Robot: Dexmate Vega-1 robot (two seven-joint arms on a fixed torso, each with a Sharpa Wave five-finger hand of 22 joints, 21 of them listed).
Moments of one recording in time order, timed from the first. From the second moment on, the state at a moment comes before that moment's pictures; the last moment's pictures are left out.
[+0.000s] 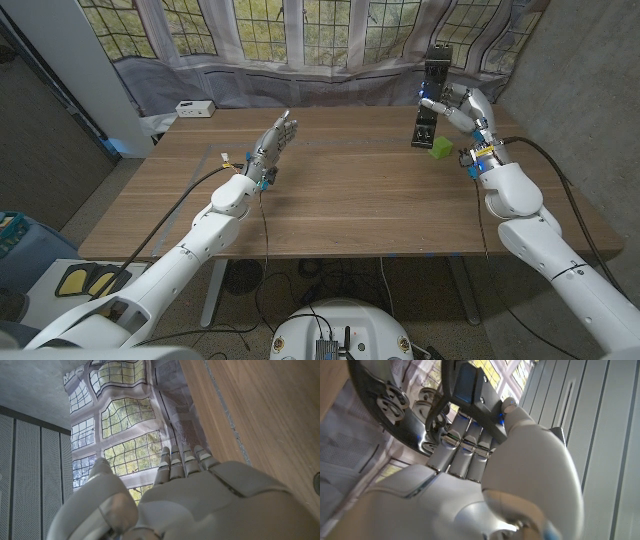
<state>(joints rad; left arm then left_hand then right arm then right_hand) 0.83 0.49 0.43 -1.41 -0.57 -0.30 0.00 0.28 0.09 0.12 -0.08 0.18 0.27 0.12 0.19 0.18 0.24 0.10 0.22 0.20 0.16 0.11 0.19 0.18 0.04 0.09 0.20 0.17 -1.08 -0.53 -0.12 -1.68 0.56 0.59 0.09 1.25 0.10 0.32 -0.15 0.19 0.93 0.03 0.23 0.20 1.02 -0.03 0.21 0.22 1.00 -0.13 0.38 0.37 0.98 -0.14 0.60 0.18</state>
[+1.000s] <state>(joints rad) 0.84 0.50 0.43 -1.44 -0.57 -0.29 0.00 0.27 0.10 0.12 -0.08 0.18 0.27 0.12 0.19 0.18 0.24 0.10 0.22 0.20 0.16 0.11 0.19 0.18 0.04 0.09 0.20 0.17 -1.07 -0.29 0.05 -1.50 1.30 0.42 0.40 1.25 0.10 0.32 -0.15 0.19 0.92 0.02 0.22 0.20 1.01 -0.05 0.21 0.23 1.00 -0.13 0.37 0.37 0.96 -0.14 0.61 0.18</state>
